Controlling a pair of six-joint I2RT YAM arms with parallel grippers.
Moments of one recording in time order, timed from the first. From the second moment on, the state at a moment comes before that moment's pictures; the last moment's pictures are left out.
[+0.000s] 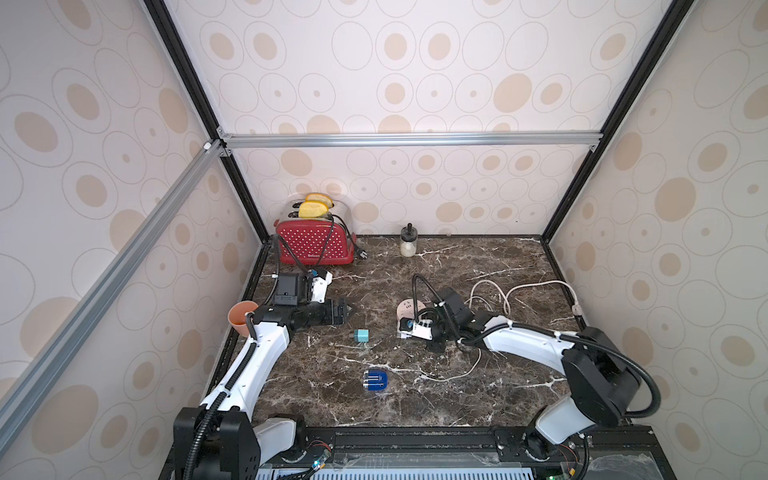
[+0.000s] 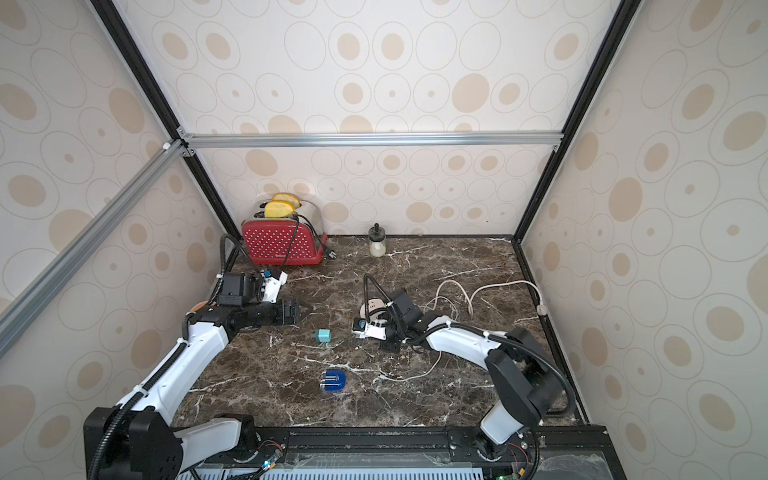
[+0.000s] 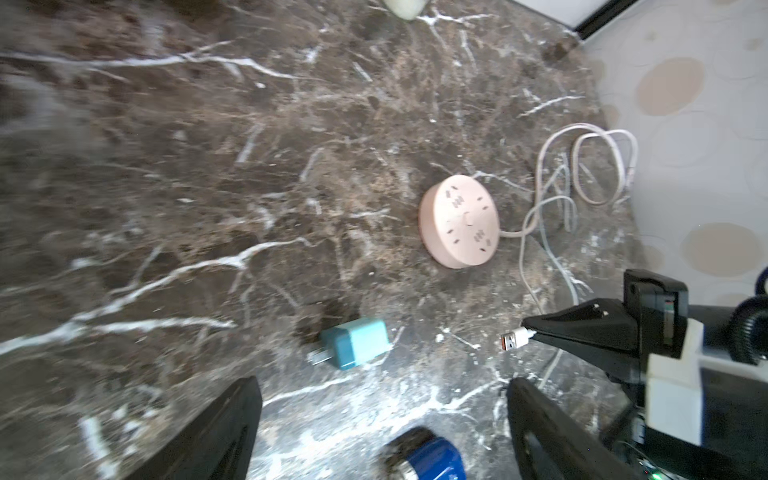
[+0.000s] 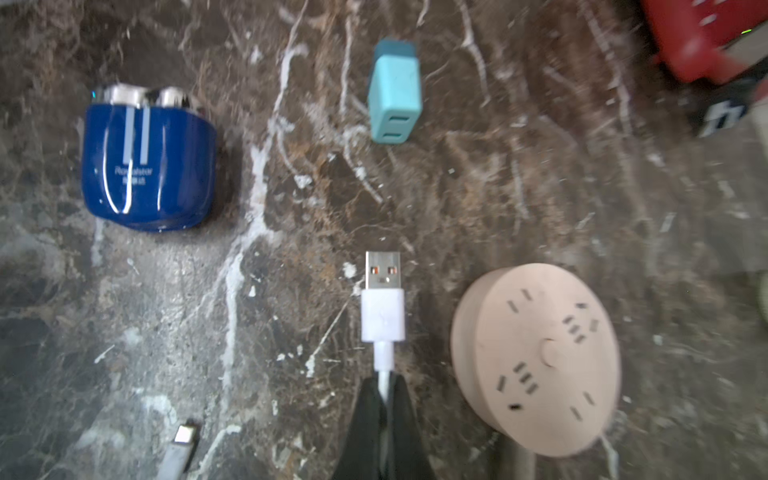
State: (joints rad) left arm -0.12 1.20 0.87 -0.54 0.54 -0.19; right arm 0.79 1.53 0.90 -0.20 -0.34 -0.74
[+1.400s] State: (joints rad) left arm -0.48 1.54 0.91 -0.07 0.89 -0.53; right arm 0.71 1.36 0.79 -0.02 -0.44 -0.65
